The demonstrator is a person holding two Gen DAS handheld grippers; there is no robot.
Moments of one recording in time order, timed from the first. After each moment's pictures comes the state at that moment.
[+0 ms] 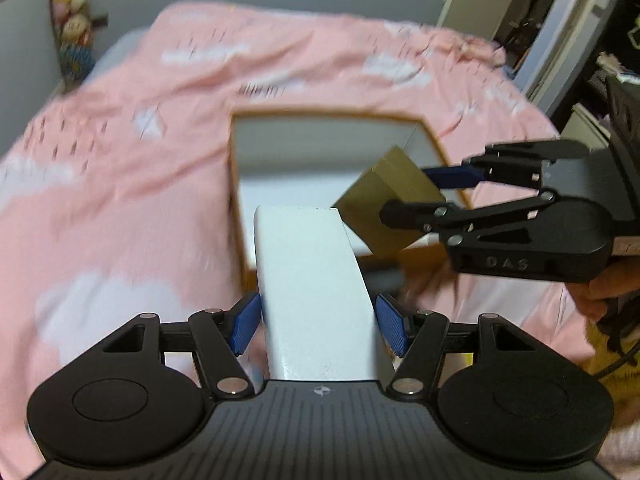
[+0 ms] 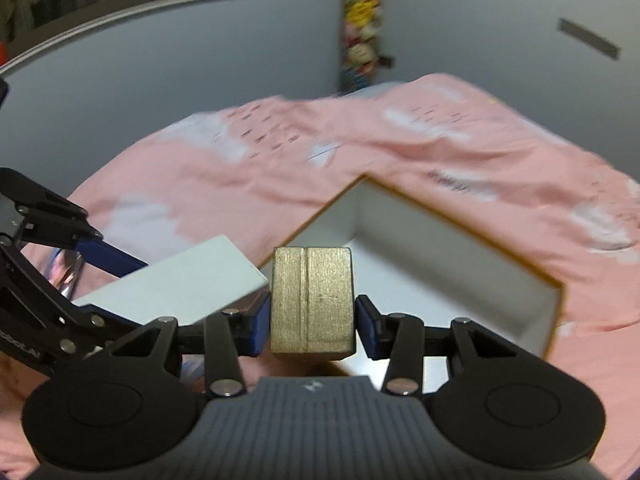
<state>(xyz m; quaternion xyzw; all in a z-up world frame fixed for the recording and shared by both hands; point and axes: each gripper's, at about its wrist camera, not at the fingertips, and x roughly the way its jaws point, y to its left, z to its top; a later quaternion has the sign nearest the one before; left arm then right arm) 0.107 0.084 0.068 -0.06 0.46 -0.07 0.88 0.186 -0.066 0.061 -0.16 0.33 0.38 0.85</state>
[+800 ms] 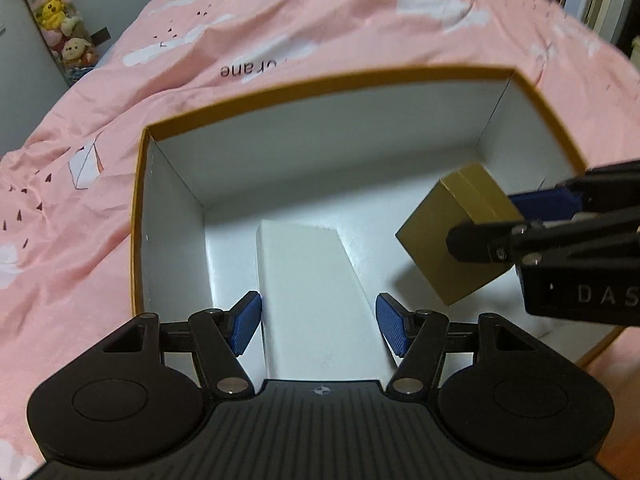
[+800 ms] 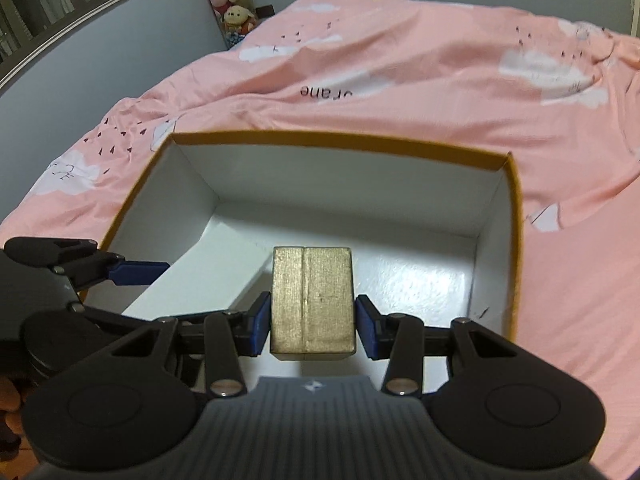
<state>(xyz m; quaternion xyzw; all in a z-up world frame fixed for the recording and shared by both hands) 0.262 0.021 -0.053 0.05 0.52 0.01 0.85 0.322 -0.119 -0.028 -0.02 0.46 0.27 0.84</state>
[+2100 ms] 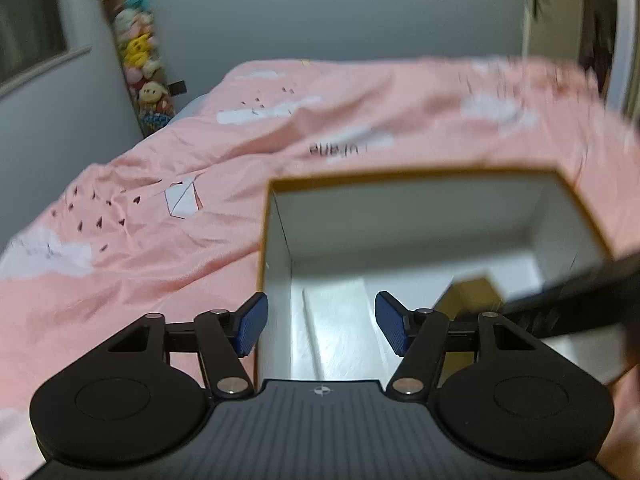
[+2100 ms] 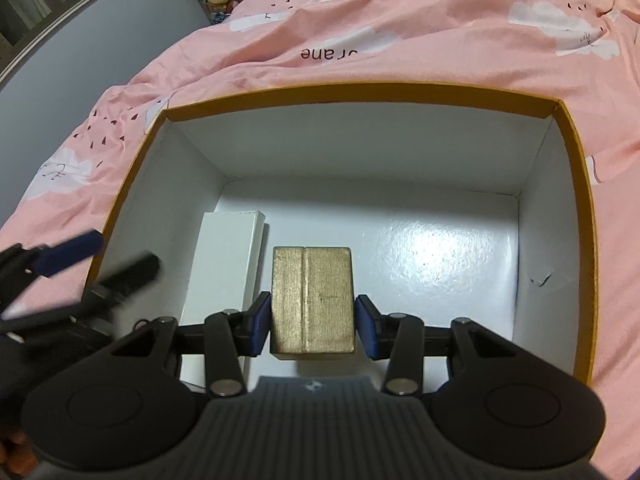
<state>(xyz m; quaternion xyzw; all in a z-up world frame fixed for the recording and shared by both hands) 0.216 0.066 -0.016 0.00 0.37 0.07 0.92 0.328 -0.087 -0.044 0.01 0.51 0.25 0.82</state>
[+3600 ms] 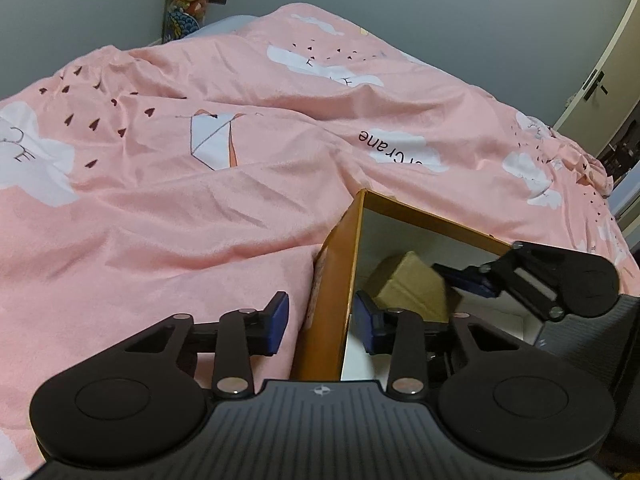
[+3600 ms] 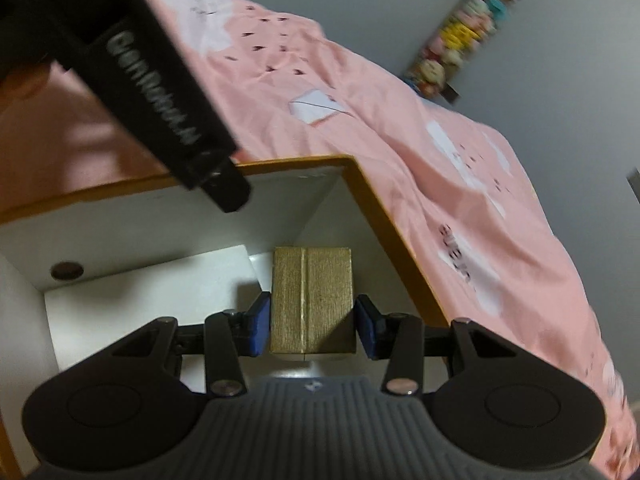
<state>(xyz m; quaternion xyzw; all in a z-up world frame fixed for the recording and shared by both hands) 0.261 0.162 -0.039 -0.20 0.42 0.07 0.88 0.323 0.030 -0.054 -0.43 0.23 0.43 0.76</state>
